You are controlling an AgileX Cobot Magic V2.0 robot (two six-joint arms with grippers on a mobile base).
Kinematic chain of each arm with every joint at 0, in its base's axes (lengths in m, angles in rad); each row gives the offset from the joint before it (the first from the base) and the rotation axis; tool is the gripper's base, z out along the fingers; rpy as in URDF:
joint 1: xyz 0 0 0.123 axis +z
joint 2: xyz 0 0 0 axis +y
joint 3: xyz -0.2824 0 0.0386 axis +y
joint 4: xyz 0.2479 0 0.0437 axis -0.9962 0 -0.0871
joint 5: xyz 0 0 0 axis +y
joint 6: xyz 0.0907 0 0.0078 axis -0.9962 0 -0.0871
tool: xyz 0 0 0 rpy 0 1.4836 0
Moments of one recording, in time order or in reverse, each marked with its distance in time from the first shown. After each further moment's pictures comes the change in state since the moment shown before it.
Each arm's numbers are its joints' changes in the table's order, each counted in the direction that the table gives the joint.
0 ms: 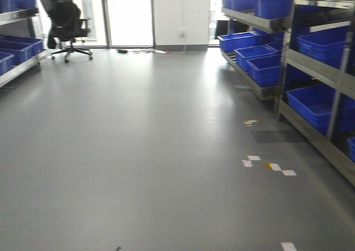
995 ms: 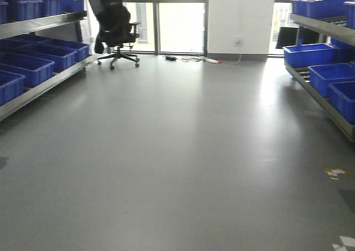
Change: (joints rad) left arm 0.000 0.000 0.000 0.000 0.000 0.000; right arm 0.000 -0.002 0.000 0.000 0.000 0.002
